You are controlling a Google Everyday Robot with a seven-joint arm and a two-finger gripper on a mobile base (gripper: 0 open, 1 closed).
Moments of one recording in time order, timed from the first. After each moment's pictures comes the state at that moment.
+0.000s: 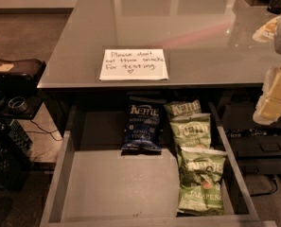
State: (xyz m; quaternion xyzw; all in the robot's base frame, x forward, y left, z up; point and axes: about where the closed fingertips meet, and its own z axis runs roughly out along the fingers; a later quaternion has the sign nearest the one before) arm 0.438 -0.217 0.976 -0.60 0.78 -0.03 0.16
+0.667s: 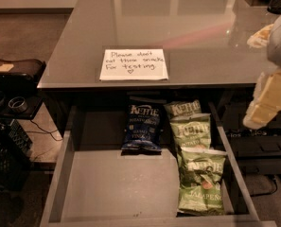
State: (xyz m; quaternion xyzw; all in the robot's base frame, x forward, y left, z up) arm 0.441 -0.210 0.963 -0.60 0.78 -0.03 0.18
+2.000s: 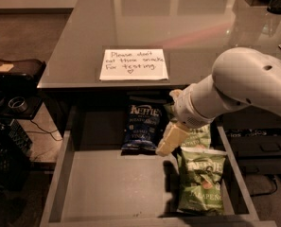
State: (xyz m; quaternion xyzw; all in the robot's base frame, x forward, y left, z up) arm 0.492 -0.071 0.779 -0.59 0.75 0.10 0.26
